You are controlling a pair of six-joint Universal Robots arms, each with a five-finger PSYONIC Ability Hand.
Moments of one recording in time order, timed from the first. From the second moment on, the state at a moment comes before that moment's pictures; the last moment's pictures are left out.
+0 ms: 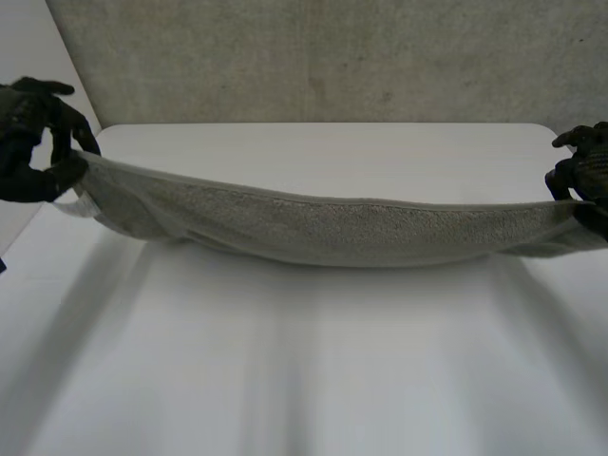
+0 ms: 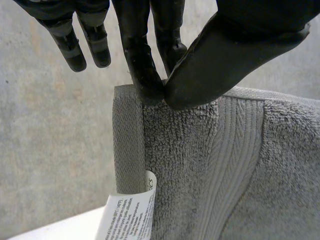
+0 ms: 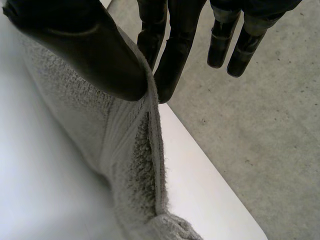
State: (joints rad) left arm 4.94 -1.18 -1.90 3.20 -0.83 2.92; right arm 1.17 -1.72 1.72 0.36 0.55 2.34; left_hand 1.26 1.35 0.22 0.23 1.18; right_hand 1.31 1.31 0.22 0.25 1.15
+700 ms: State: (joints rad) left arm 4.80 -1.84 -1.61 3.26 -0.93 3.01; right arm 1.53 -1.19 1.47 0.28 0.84 2.20; left_hand 1.26 1.35 0.22 0.23 1.18; right_hand 1.31 1.31 0.22 0.25 1.15
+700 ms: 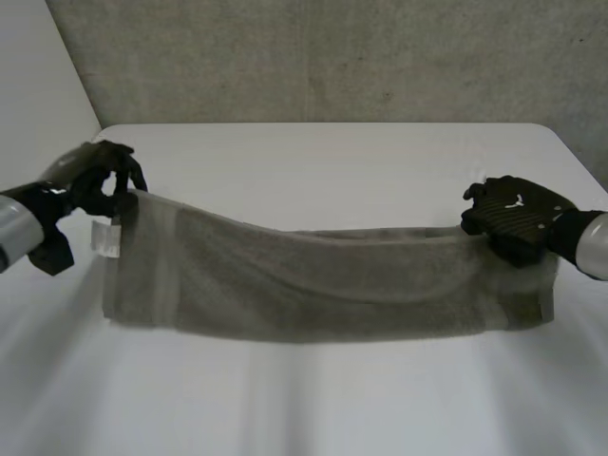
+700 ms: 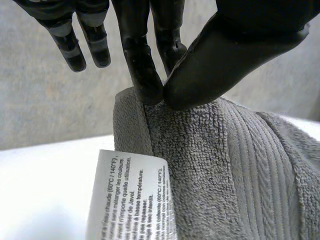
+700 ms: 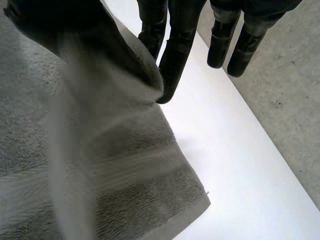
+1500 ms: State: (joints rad) left arm 4.62 -2.14 -1.39 3.19 -1.30 3.27; right arm 1.65 -0.80 1.21 -0.13 0.99 2.34; left_hand 0.91 0.93 0.22 0.23 0.77; right_hand 0.89 0.89 0.22 0.25 0.72
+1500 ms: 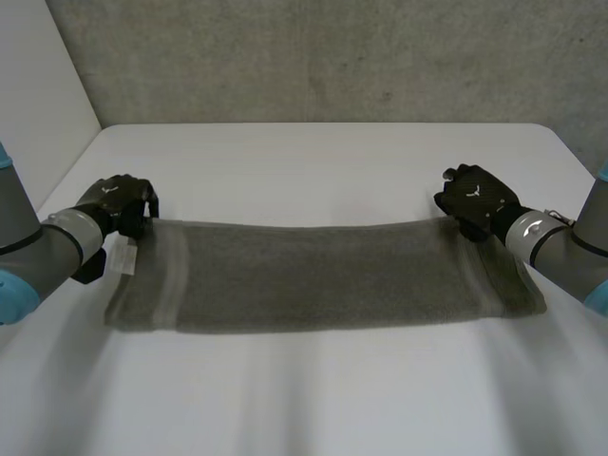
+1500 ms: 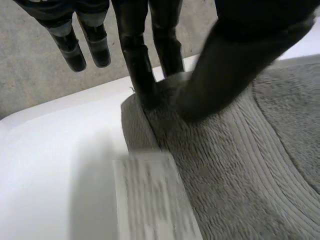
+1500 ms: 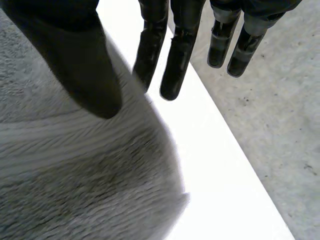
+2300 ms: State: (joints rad) left arm 4.56 -1.71 -1.75 3.27 -1.28 3.26; right arm 1.36 -1.23 1.79 0.00 0.87 2.32; left_hand 0.33 0.28 0.22 0.23 0.07; right_hand 0.37 0.38 0.22 0.25 0.21
